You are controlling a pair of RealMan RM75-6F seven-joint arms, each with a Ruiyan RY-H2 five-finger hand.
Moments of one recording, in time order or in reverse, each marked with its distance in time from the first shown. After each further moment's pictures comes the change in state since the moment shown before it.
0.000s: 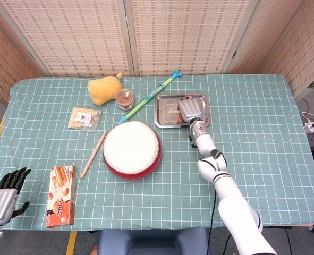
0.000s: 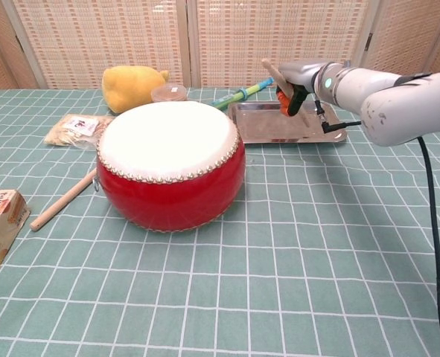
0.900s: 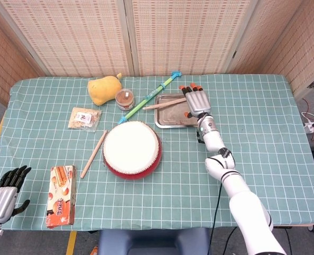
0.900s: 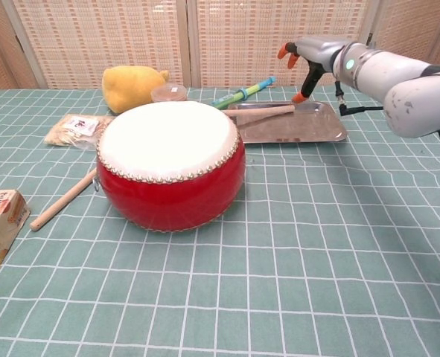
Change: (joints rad) left arm -0.008 -0.001 -0.010 0.017 0.014 0.008 -0.025; right arm -0.069 0.091 0.011 -0.101 -0.012 0.161 0.032
